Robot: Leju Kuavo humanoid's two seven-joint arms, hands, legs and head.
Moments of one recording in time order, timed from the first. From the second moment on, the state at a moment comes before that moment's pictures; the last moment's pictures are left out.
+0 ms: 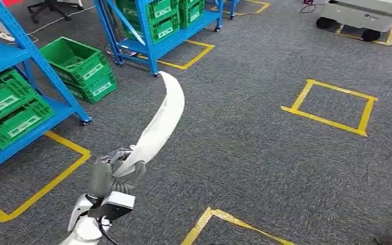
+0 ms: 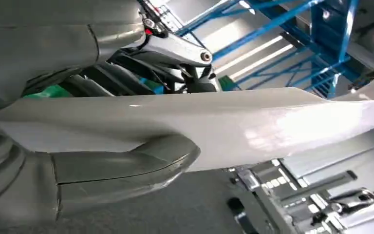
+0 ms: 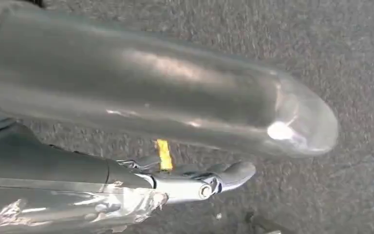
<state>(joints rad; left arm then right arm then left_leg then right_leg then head) 0.07 -0.19 -0.27 -1.51 -0.42 0.41 -0.60 0.13 0.36 -0.99 -0.71 0.25 -0.03 -0.63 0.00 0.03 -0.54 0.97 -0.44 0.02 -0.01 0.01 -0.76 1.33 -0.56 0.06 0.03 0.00</state>
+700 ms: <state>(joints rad) 0.03 -0.20 -0.30 -1.47 -0.41 0.41 -0.60 0.18 0.37 -0.85 -0.74 0.09 -0.10 -0.60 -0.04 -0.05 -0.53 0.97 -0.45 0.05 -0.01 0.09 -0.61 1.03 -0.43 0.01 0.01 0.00</state>
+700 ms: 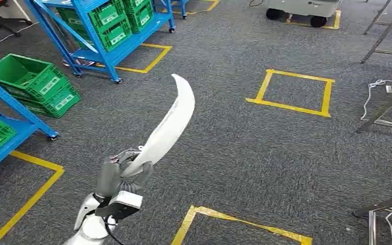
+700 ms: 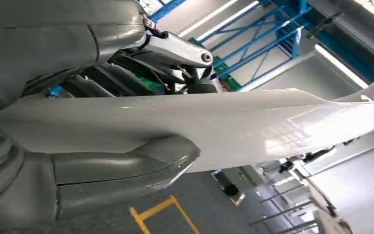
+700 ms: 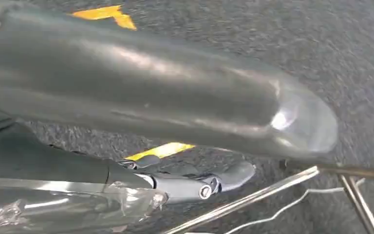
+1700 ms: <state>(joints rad) -0.01 -0.21 -0.34 -1.44 -0.41 0.40 -0.60 0.27 0.37 -0.66 -0.87 -0.06 -0.20 -0.55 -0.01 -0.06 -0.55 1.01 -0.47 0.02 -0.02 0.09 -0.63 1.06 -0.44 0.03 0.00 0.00</state>
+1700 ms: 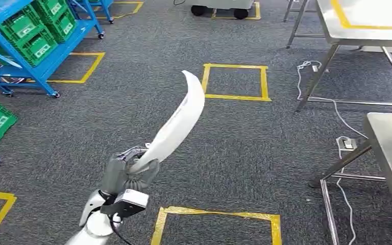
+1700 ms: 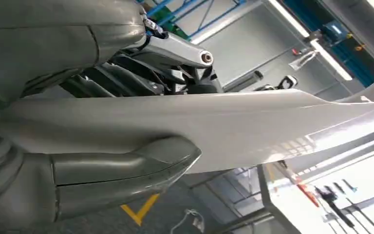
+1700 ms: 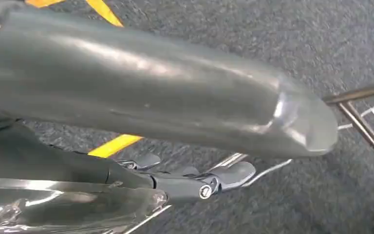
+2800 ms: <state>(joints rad) 0.04 -0.19 -0.33 -1.44 -0.39 0.34 -0.61 0.19 0.37 -0.84 -0.81 0.19 -0.04 -0.58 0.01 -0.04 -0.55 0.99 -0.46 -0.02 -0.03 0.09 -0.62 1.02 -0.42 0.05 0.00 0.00</state>
